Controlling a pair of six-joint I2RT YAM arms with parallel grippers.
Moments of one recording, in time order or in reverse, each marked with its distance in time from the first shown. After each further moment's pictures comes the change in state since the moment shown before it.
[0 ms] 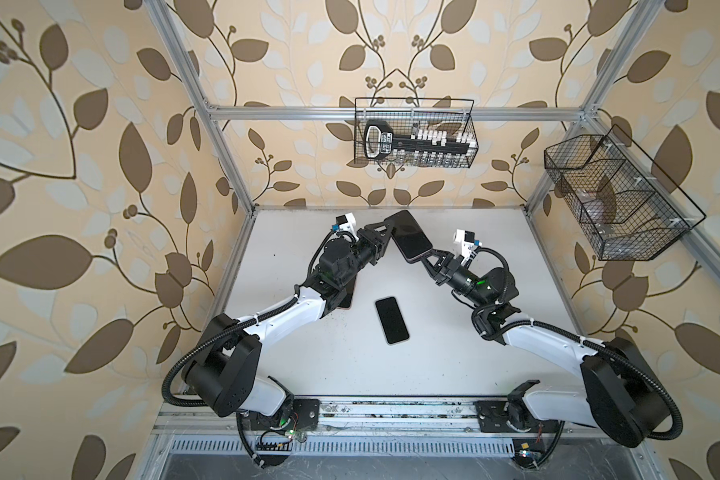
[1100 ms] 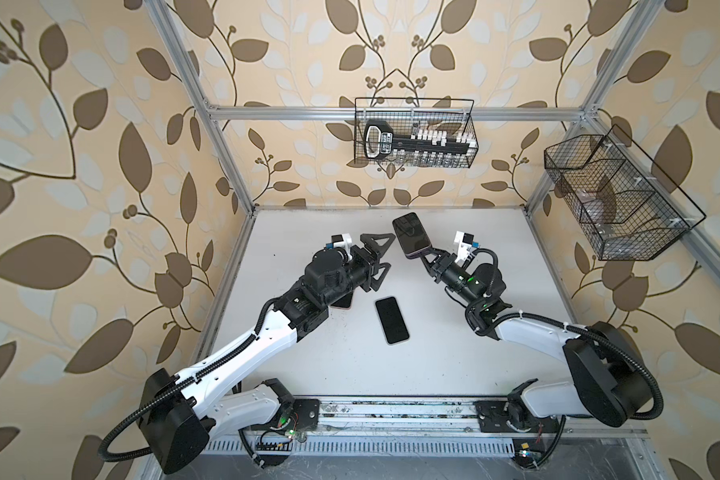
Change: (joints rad) left arm -0.138 -0.333 0.012 -0.549 -0.009 -0.169; right arm 0.006 0.116 0.021 -0.049 0.154 -0.118
